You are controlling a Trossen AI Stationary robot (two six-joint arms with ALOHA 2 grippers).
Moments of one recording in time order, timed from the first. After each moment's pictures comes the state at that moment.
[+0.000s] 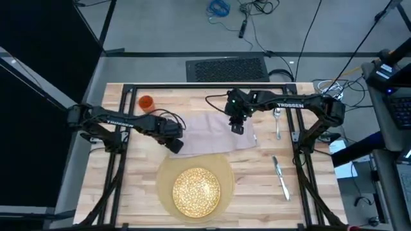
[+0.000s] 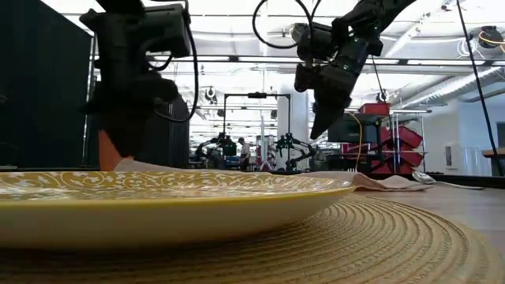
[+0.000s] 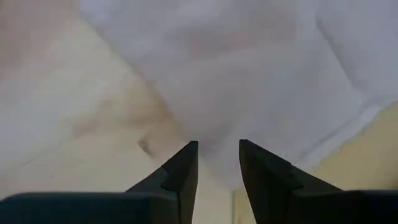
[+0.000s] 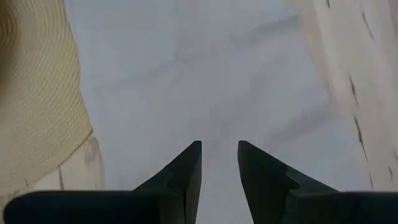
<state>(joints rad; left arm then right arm) 0.05 1.45 0.86 -0.84 -0.06 -0.91 -0.39 1.60 1.10 -0.62 -0.21 -0.14</state>
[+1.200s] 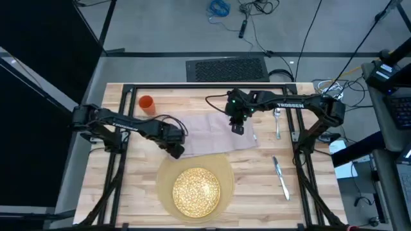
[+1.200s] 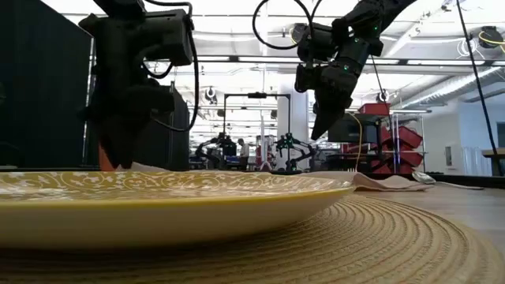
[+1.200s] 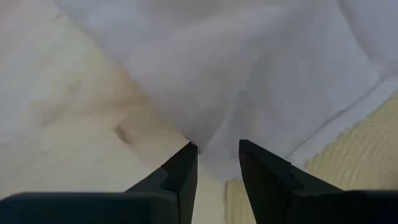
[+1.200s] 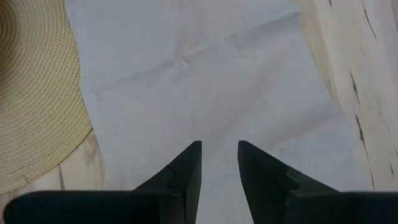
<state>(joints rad) -0.01 1.52 0.86 -0.78 -0.01 -0.92 -0.39 1.60 1.10 -0.62 -0.21 -0.14</state>
